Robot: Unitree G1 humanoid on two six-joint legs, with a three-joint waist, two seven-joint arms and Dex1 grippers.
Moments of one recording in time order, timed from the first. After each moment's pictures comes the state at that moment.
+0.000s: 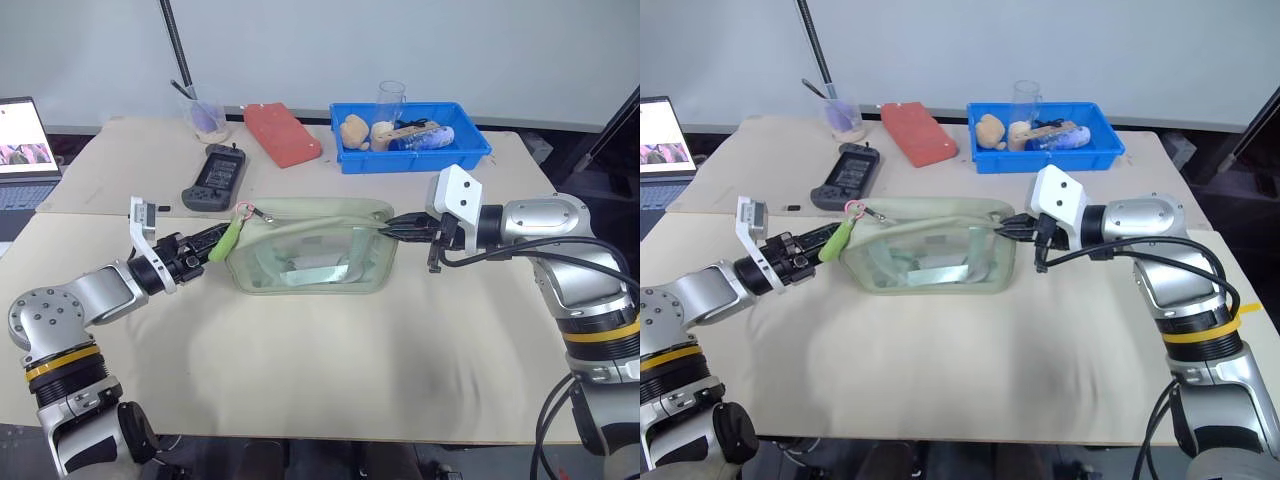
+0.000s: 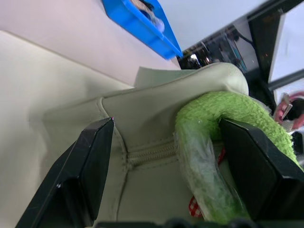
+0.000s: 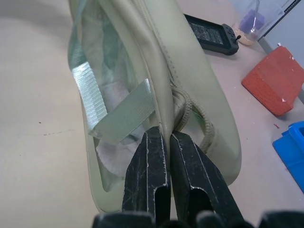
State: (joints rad) left arm -0.55 0.51 0.63 0.05 -1.19 1.40 -0.31; right arm -0.73 -0.76 0.14 -0.09 0.24 0.37 1.08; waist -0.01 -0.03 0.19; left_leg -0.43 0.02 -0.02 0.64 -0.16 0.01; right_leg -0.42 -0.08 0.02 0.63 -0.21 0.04
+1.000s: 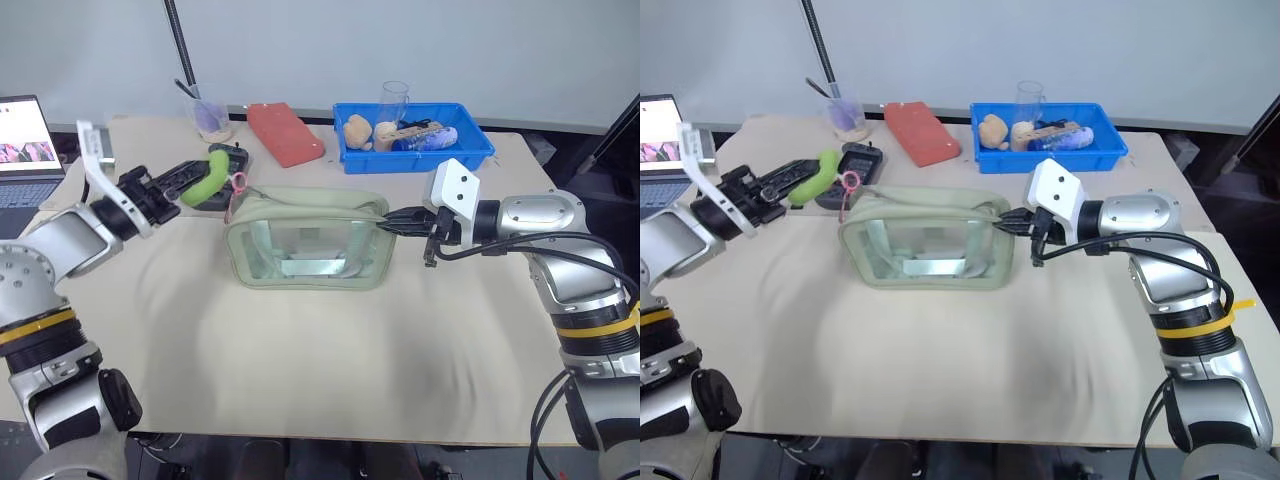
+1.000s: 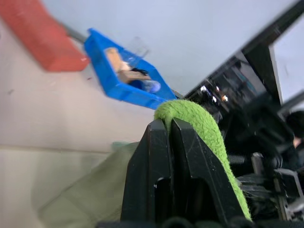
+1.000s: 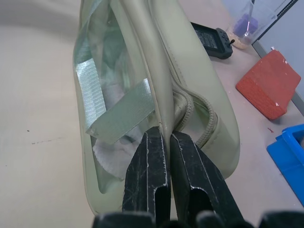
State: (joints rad) left arm -0.79 0.63 0.50 0.03 -1.21 1.23 -0.25; right arm -0.76 -0.73 0.14 -0.06 0.22 0.36 1.06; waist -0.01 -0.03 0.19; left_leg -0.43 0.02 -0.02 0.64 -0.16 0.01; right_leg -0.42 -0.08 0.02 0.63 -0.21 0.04
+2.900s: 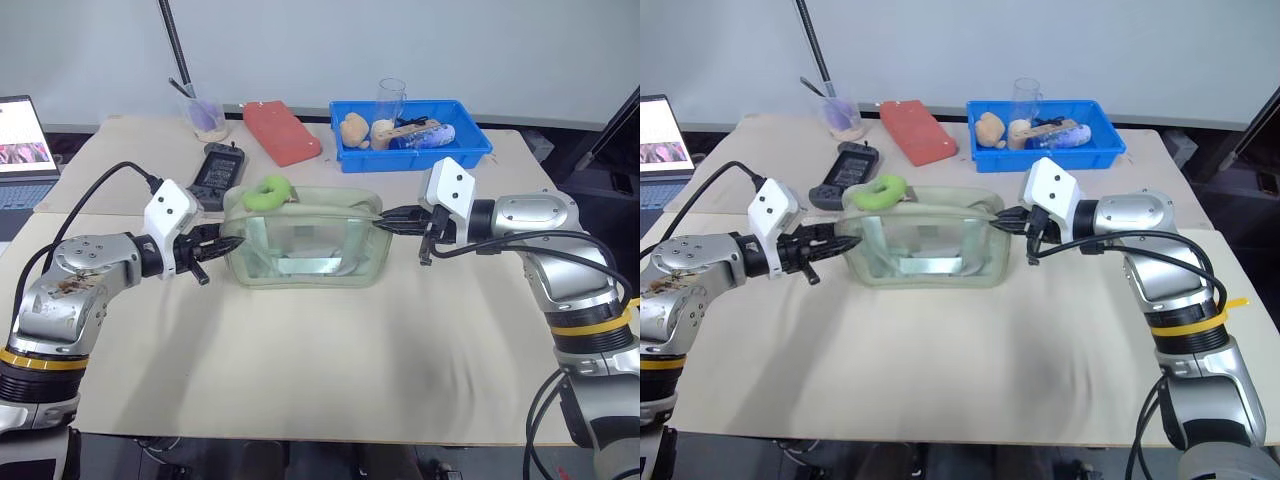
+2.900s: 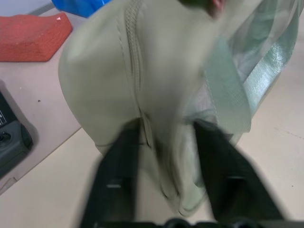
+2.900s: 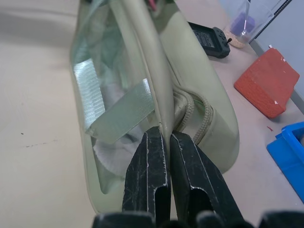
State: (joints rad) left arm -0.47 0.87 0.06 -0.15 -0.45 0.60 -0.83; right arm -0.77 -0.71 0.15 -0.05 0.21 0.36 1.05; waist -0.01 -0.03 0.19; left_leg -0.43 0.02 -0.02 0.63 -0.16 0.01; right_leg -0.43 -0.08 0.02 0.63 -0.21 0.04
